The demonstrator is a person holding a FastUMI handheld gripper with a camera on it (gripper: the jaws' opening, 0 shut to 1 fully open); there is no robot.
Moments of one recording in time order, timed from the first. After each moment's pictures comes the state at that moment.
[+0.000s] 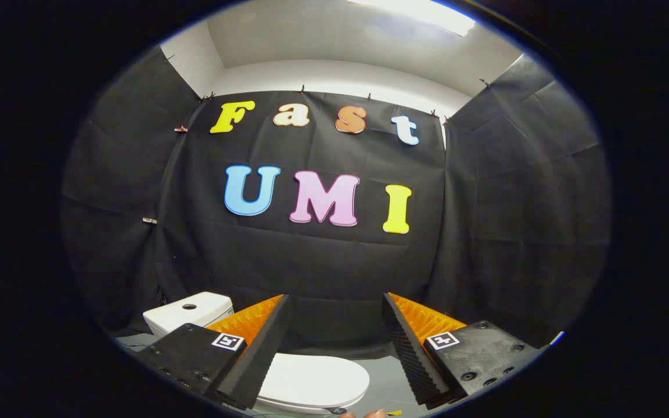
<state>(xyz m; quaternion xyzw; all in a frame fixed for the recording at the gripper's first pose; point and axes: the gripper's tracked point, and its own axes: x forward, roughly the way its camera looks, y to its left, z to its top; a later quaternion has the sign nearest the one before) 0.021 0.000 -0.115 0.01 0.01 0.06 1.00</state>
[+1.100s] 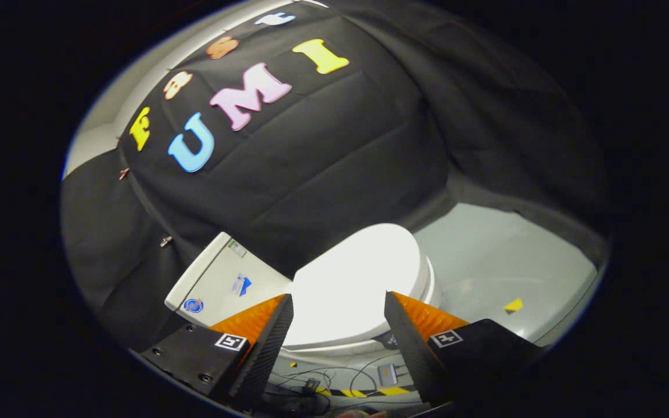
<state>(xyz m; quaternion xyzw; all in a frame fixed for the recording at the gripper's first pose) 0.048 -0.048 -0.488 0.35 0.32 0.12 0.87</state>
